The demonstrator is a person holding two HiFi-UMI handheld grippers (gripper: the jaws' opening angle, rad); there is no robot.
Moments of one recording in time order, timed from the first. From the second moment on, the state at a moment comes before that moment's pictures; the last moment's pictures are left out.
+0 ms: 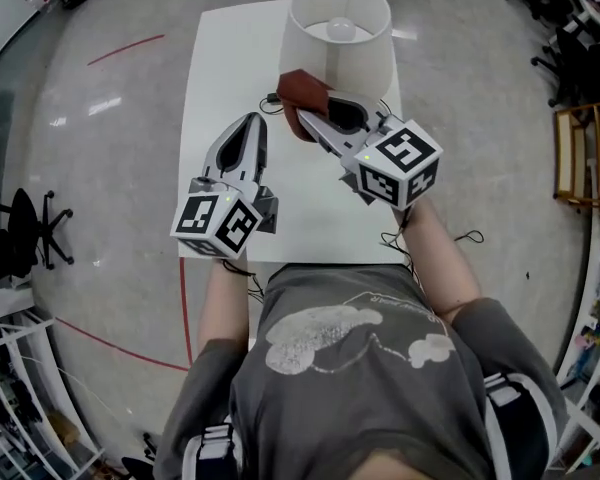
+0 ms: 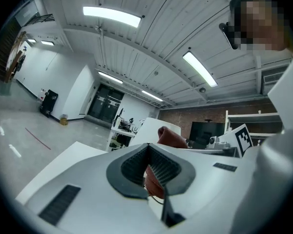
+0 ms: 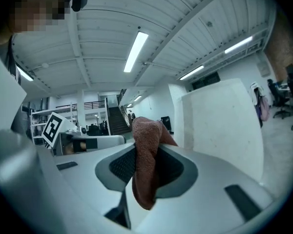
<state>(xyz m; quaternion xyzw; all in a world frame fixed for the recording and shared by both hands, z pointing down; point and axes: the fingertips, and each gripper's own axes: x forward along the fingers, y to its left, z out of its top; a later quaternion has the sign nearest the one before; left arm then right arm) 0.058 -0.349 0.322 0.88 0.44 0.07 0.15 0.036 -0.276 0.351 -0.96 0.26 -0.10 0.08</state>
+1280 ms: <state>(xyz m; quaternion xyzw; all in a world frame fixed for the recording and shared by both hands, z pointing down) 0.096 -0.374 0.326 0.84 0.51 0.08 0.18 0.073 -0.286 0.380 -0.98 0.12 -0.14 0.13</state>
